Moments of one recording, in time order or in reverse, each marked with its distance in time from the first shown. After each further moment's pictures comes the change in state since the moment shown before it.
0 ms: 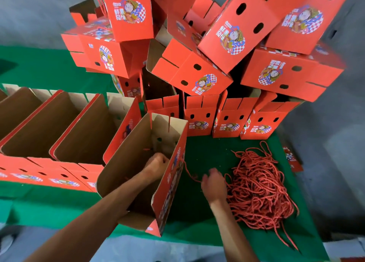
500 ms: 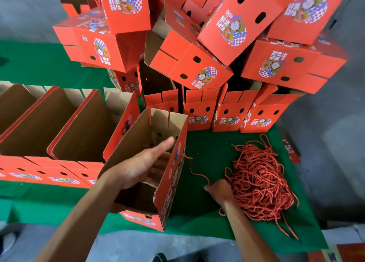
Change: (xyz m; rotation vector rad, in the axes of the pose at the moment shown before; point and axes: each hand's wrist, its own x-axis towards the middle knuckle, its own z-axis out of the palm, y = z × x) left_hand -0.035 -0.012 -0.044 -0.444 -0.459 0.020; right_hand -0.004 0.037 0.002 0.099 -0.268 0.294
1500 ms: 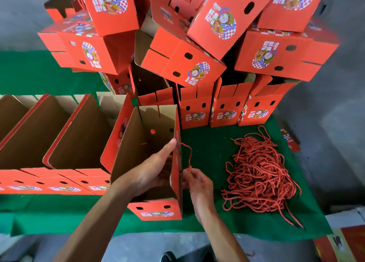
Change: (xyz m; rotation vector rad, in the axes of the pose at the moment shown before) left_hand 0.000 0.011 0.034 -0.137 0.023 -0.012; right_hand -0.105 -0.075 0.041 1.099 -0.066 -0.208
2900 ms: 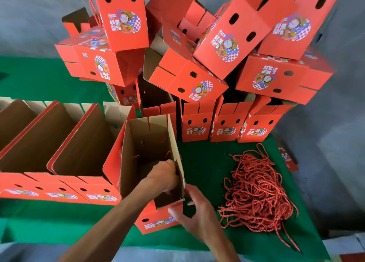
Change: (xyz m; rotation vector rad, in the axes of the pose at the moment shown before) left_hand 0.054 0.000 0.007 1.036 0.405 0.035; right_hand -0.017 -0.010 -0.035 -0.872 -0.373 -0.522
